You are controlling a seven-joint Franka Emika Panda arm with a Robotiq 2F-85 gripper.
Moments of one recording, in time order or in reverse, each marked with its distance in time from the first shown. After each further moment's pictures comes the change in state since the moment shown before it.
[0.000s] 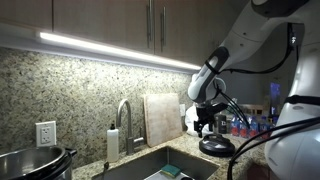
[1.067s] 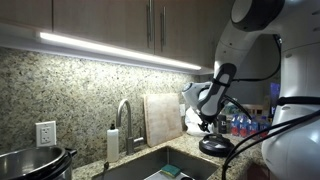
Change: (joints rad) arm -0.057 0.162 0.036 0.112 -0.860 0.008 0.800
